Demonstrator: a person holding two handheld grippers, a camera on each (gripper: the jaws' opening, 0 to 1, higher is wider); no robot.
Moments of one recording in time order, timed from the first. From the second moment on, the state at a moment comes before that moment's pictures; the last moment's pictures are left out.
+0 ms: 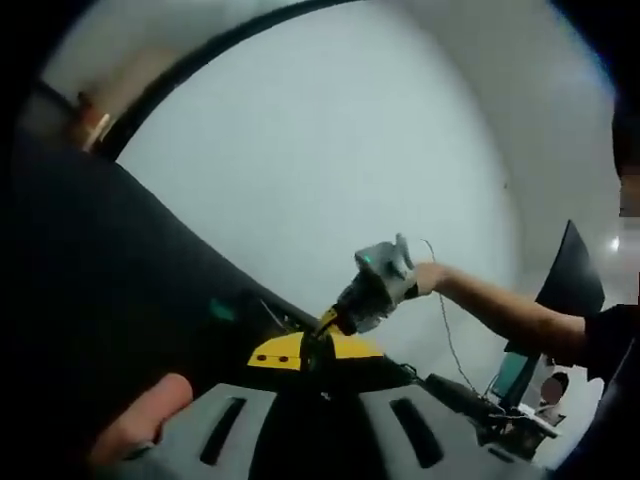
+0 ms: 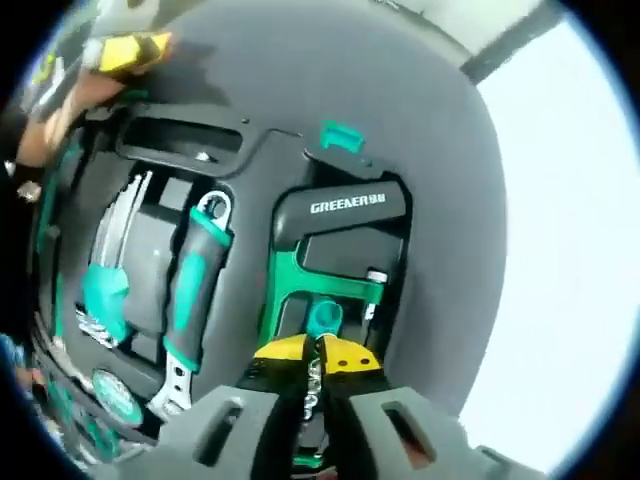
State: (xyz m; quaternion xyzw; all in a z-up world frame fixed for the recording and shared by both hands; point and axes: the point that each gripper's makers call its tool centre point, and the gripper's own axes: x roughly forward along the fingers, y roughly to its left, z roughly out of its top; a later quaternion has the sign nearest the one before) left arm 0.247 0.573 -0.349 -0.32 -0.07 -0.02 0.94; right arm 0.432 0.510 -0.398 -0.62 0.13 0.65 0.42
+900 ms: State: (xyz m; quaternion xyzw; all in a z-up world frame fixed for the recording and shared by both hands) left arm 0.257 0.632 -0.403 -0.24 0.03 0.15 0.96; right arm 0.439 0.006 -0.319 -0.20 -0.18 0.15 0.95
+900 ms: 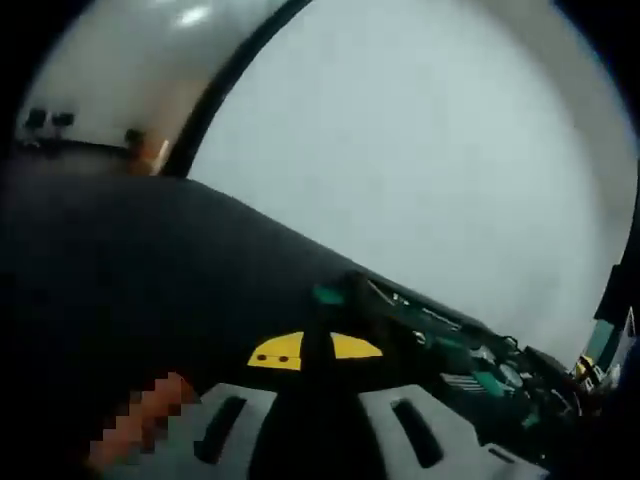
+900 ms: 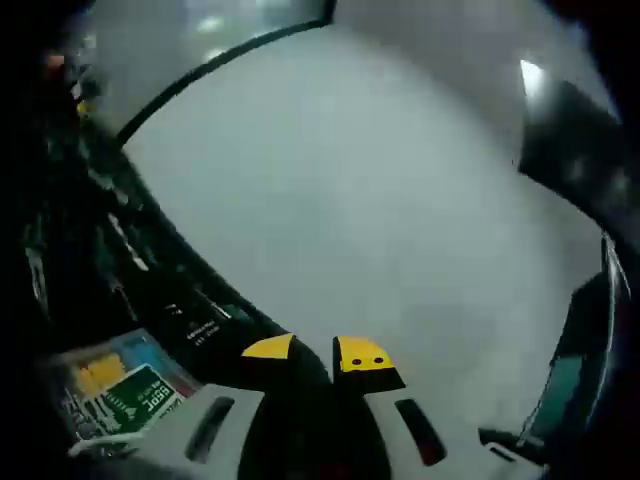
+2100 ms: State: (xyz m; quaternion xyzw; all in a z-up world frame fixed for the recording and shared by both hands) left arm 0.272 0.594 -0.375 0.28 0.21 0.00 0.93; right arm 0.472 -0.012 -0.371 -0.15 -0.03 0.17 0.97
